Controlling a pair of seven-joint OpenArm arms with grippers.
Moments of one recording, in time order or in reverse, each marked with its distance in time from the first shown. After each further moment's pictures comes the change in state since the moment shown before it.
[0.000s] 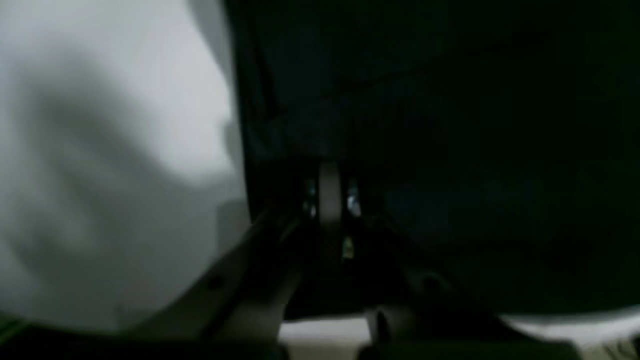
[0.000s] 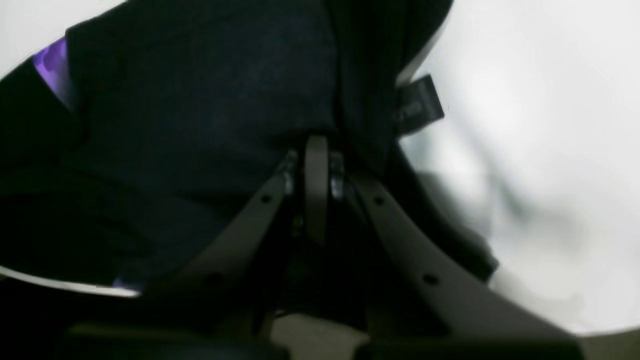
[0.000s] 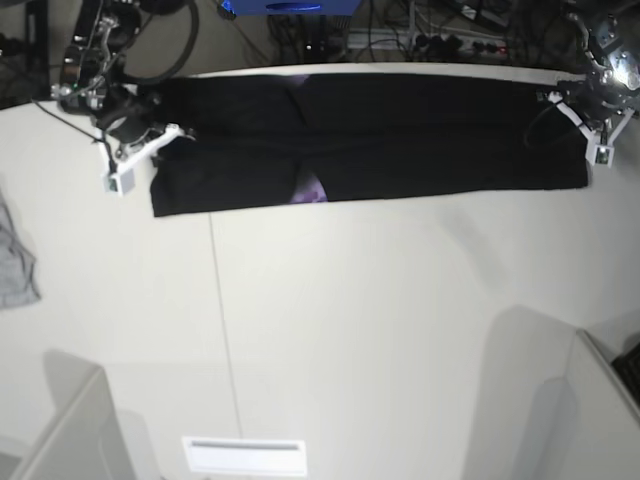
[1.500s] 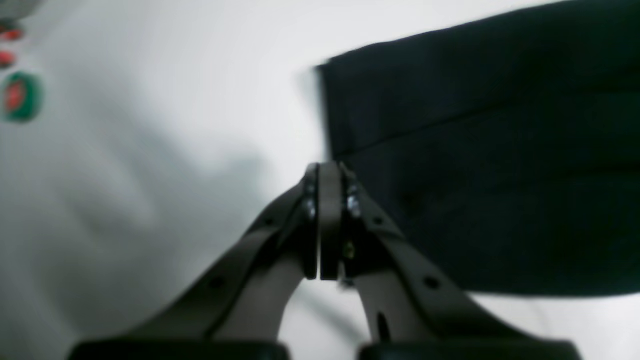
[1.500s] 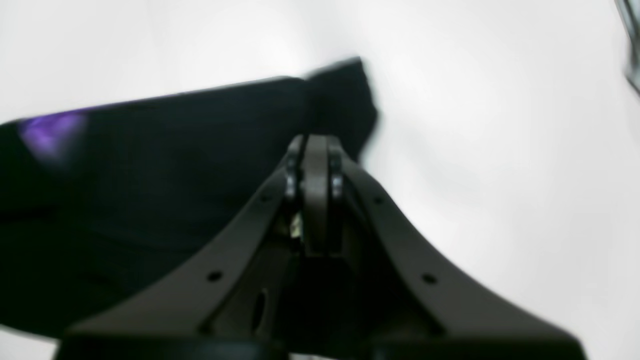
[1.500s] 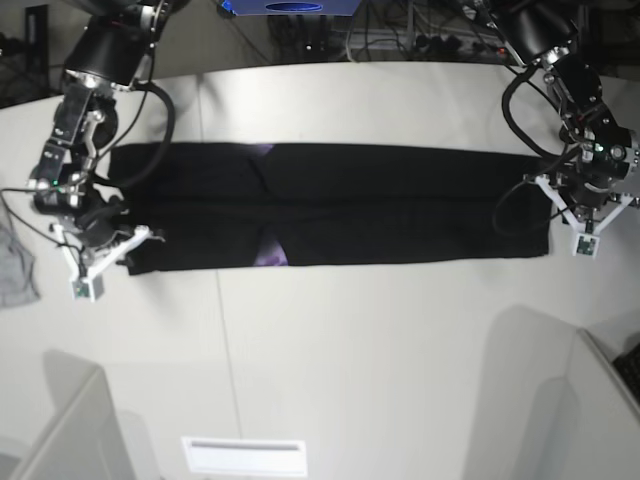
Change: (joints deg) left arm -16.1 4.0 7.4 13.5 7.5 1.3 11.4; right arm 23.4 1.7 0.6 -5.6 -14.3 5.1 -1.3
